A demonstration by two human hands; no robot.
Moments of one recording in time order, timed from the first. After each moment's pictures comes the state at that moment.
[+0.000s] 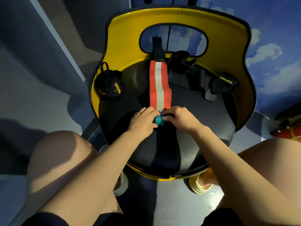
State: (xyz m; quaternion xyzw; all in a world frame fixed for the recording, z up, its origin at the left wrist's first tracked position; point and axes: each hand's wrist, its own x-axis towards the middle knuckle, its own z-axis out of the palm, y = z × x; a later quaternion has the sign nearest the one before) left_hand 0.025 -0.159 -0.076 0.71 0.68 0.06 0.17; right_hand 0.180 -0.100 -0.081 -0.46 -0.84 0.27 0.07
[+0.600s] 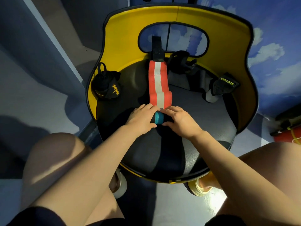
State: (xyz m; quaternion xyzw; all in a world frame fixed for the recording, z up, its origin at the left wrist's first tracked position) left_hand 0.016 -0.135 -0.071 0.73 0.66 0.01 0.18; right_hand 0.186 -0.098 -0.095 -0.41 -0.89 0.19 0.10
